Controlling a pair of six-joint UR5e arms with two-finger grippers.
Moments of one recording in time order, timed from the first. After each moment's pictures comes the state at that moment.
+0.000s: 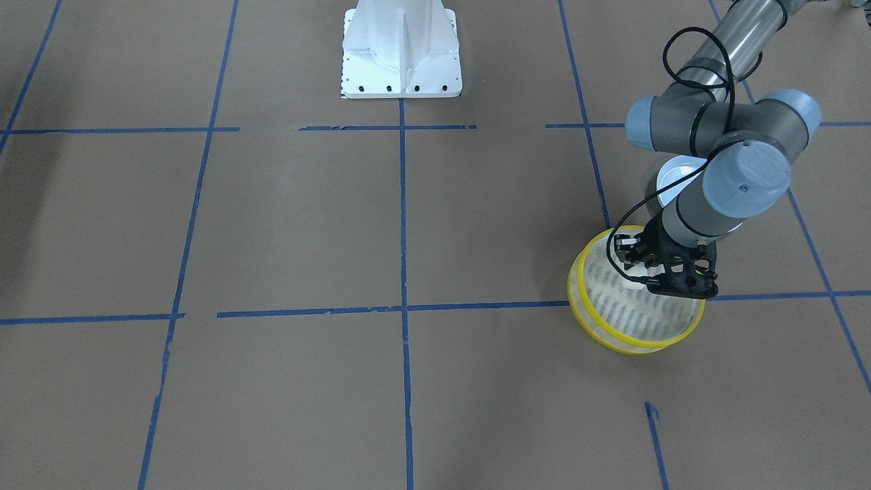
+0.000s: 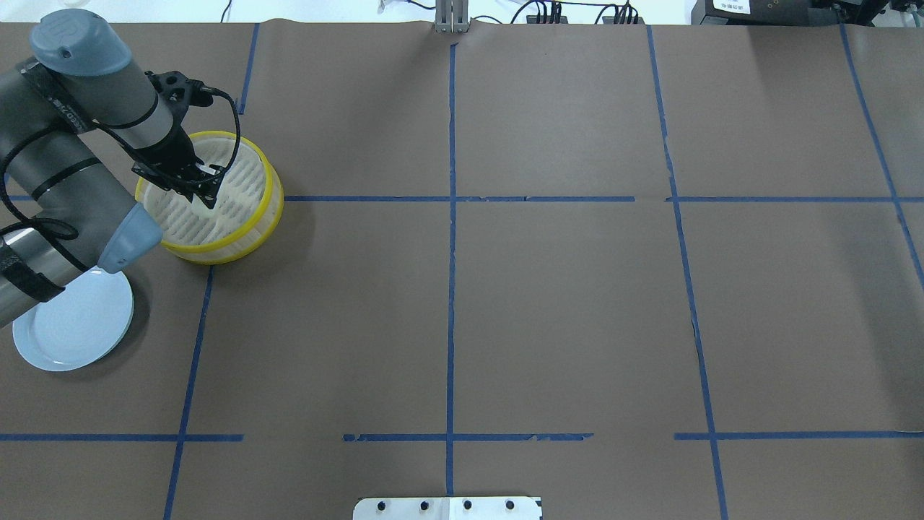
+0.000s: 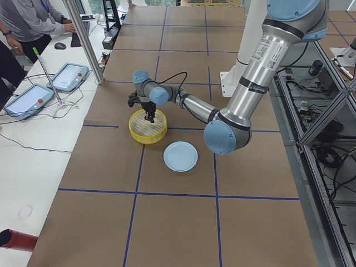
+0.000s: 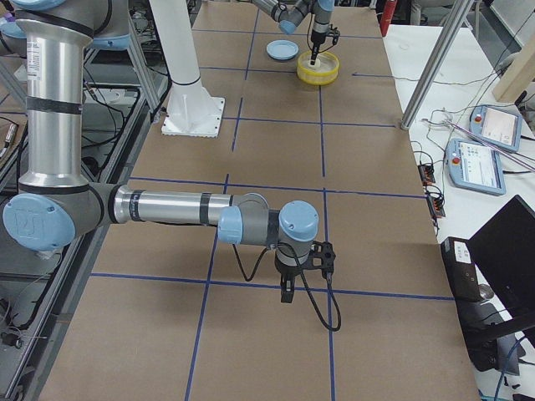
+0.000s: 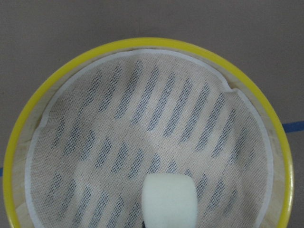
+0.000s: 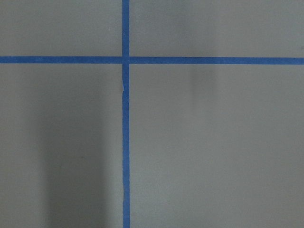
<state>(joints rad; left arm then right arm) -0.92 -2.03 -1.50 -1.67 -2.20 -0.62 1.56 -1.66 1.66 -1.59 2.29 0.00</state>
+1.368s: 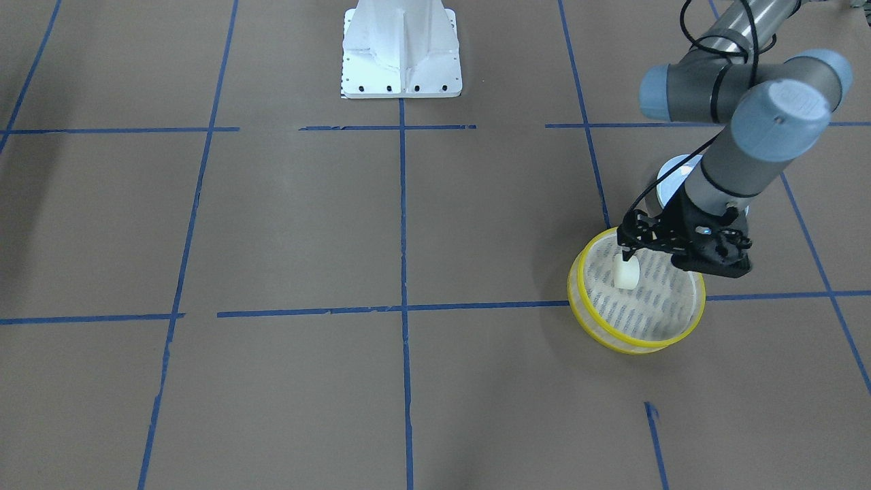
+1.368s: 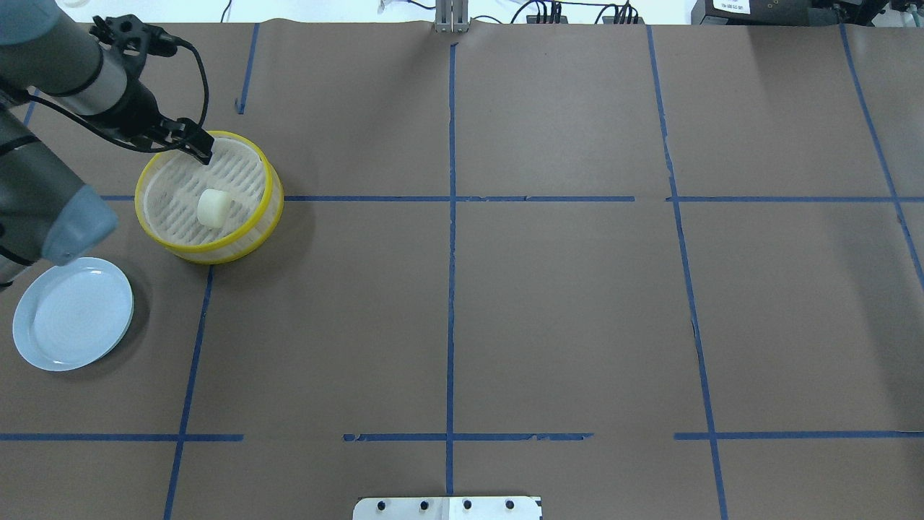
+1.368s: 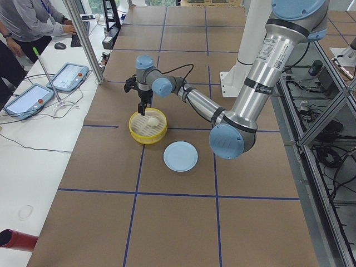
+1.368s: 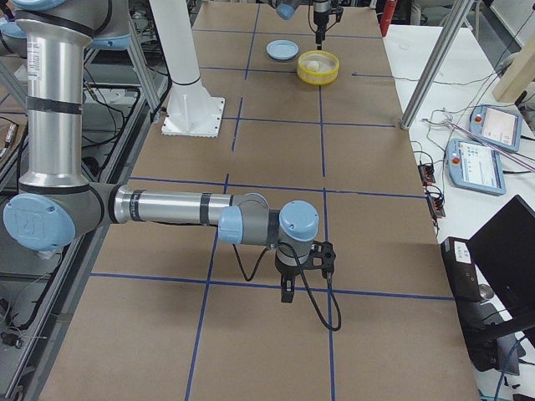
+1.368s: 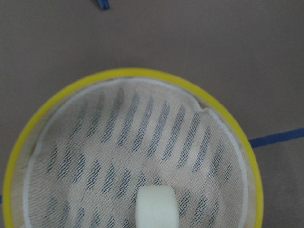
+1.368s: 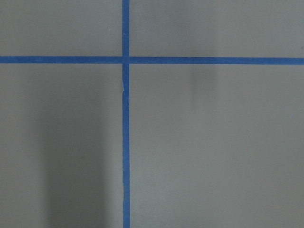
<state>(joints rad) -1.02 -1.95 -1.74 -1.68 -2.12 -0.58 1.56 -1.66 1.66 -1.59 2.29 0.00</state>
